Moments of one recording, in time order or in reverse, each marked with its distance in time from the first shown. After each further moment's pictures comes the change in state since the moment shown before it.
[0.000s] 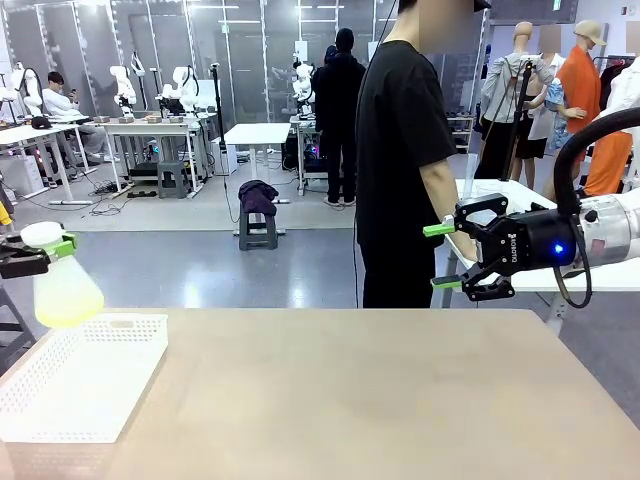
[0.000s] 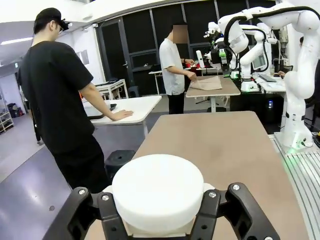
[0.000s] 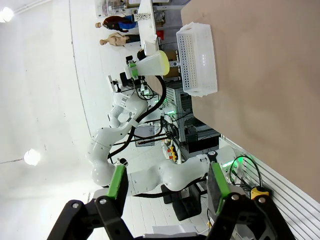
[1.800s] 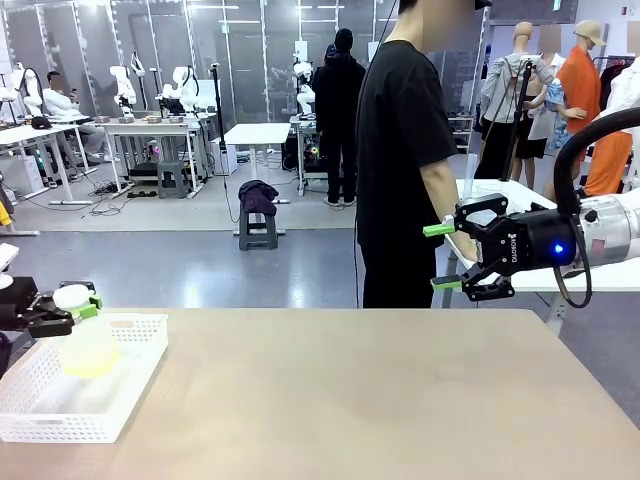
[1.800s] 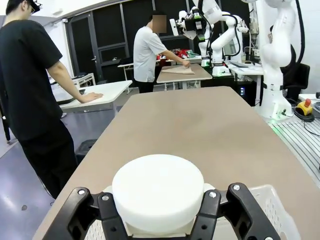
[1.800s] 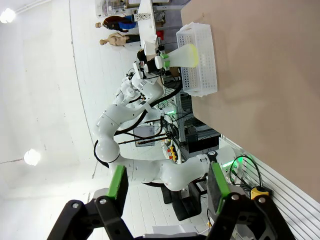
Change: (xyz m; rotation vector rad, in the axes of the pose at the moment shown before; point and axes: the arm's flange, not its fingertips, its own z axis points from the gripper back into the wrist) left arm -0.130 0.021 -0.013 -0.180 0.015 0.025; right arm 0.000 0.000 0.000 0.000 0.000 0.000
